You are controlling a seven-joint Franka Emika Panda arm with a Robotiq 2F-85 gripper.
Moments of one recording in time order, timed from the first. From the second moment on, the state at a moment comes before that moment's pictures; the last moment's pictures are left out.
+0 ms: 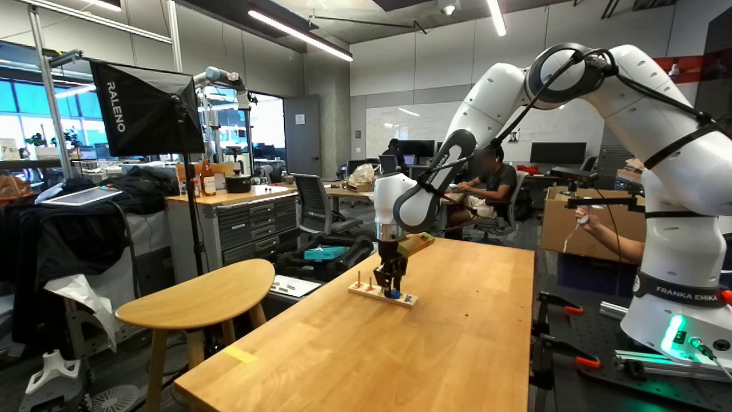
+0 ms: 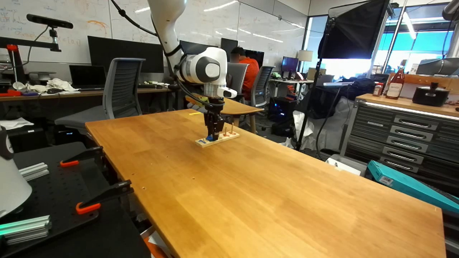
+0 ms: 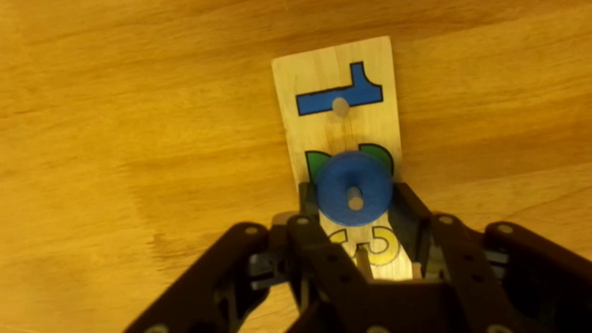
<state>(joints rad) 0.13 0.64 -0.02 -1.93 -0.08 2.56 0.36</state>
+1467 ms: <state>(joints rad) 0.06 0.59 -0.16 -2.02 -0.04 2.60 0.36</state>
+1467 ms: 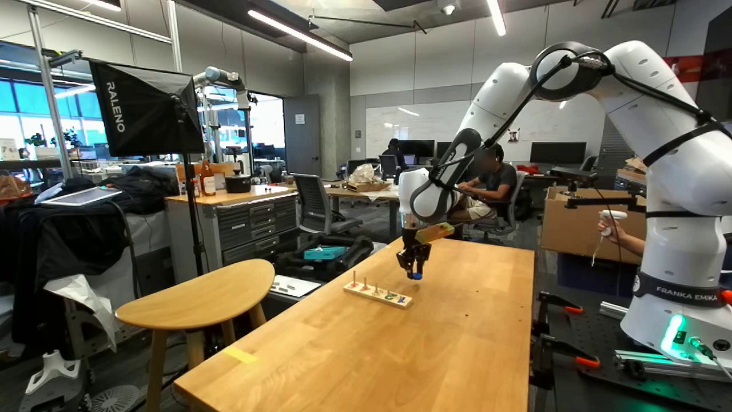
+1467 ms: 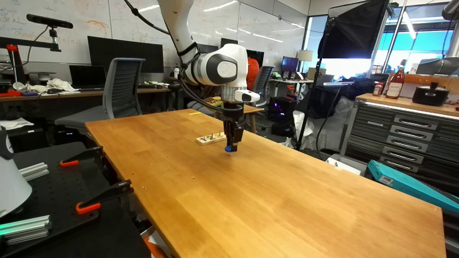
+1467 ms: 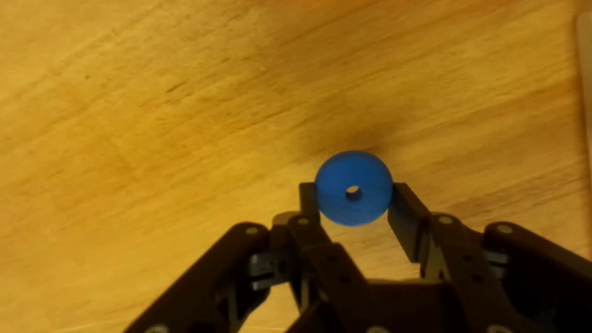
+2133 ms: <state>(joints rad) 0.09 0.50 -0.15 -2.04 -0.06 2.51 0.35</state>
